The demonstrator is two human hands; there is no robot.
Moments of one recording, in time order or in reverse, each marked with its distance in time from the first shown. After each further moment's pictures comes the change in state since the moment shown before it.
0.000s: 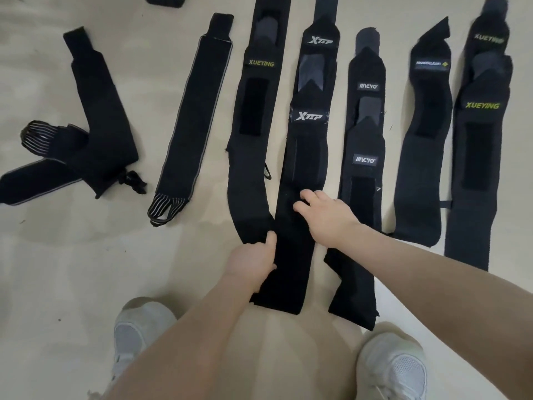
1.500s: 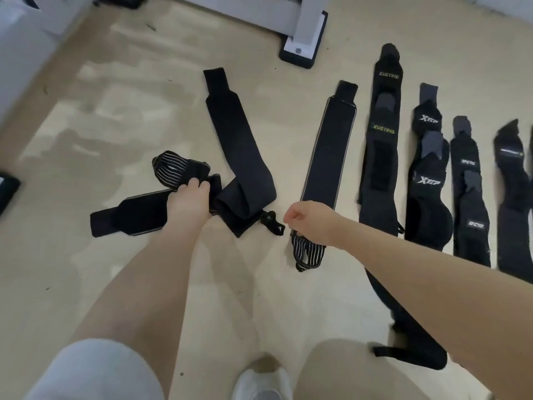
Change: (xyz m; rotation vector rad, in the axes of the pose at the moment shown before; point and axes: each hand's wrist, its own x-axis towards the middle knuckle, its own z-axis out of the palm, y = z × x) left_hand 0.029 -0.429 -0.057 -0.109 0.427 -0.328; right_hand 0.156 -0.280 -0.154 0.615 -0.065 0.228
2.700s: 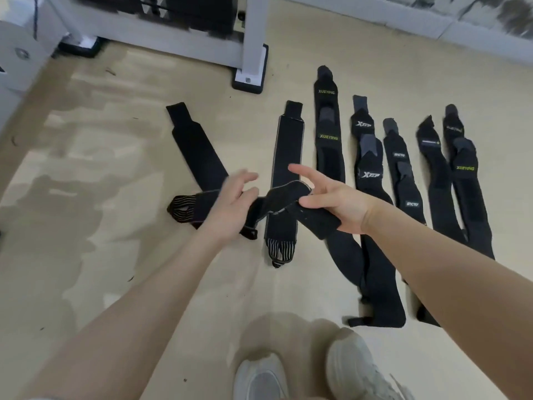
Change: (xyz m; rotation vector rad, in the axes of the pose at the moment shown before) left_hand -0.089 0.092 -0.122 -1.119 -0.174 0.287; right_hand -0.088 0.018 -0.074 1.074 -0.189 -0.210
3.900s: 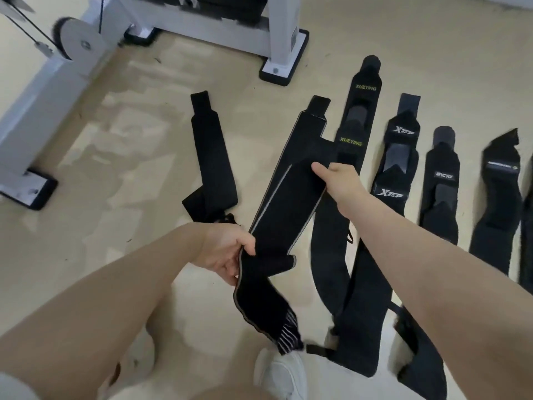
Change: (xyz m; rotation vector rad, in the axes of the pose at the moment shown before) left_hand 0.000 0.041 0.077 -0.281 -0.575 -0.922; right_hand 0.045 -0.003 -0.128 -0.192 0.525 -0.013
